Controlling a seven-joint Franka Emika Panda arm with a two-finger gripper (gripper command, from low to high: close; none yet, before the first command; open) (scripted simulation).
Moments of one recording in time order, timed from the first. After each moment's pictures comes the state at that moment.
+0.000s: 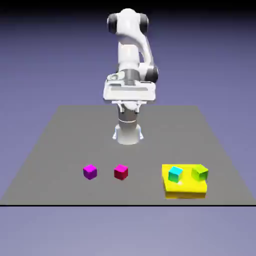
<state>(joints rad) 0.01 -0.53 0.02 -2.79 -0.03 2.98 0.74</state>
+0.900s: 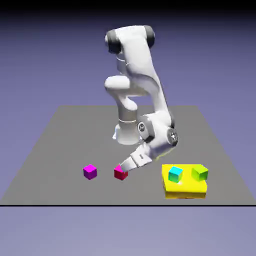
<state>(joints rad) -0.11 0.45 0.36 -2.29 -0.72 1.82 0.60</state>
